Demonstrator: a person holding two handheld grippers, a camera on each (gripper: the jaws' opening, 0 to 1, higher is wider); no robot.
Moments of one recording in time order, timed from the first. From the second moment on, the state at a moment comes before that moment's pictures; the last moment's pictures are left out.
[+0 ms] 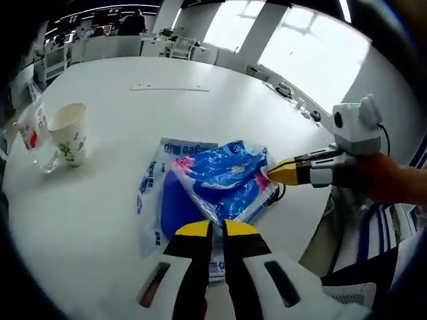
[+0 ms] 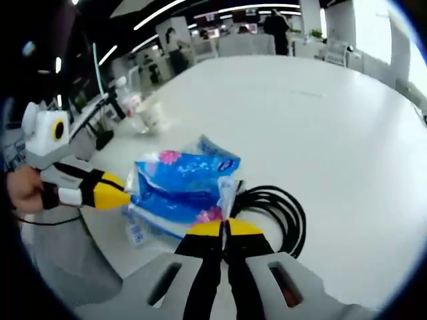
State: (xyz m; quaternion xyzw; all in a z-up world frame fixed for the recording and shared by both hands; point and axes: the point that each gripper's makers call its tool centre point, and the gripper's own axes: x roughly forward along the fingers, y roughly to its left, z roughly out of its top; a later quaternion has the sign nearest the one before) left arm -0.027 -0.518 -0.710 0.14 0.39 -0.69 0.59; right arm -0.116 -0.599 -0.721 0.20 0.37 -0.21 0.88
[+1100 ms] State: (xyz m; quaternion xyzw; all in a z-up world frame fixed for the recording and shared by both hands) left arm -0.074 -0.678 -0.692 0.13 0.36 -0.74 0.55; right arm -0.175 -0.720 -0.716 0.23 0.34 -0.32 0.85
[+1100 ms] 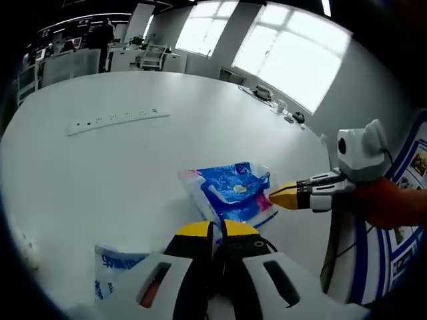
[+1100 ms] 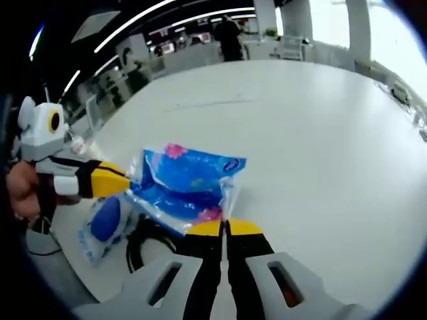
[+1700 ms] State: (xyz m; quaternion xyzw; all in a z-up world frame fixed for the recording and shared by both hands) left arm -0.048 -0.693 -0.738 0.17 0.40 -0.69 0.57; right arm -0.144 -0.759 -0.736 0.27 0.35 -0.31 0.84
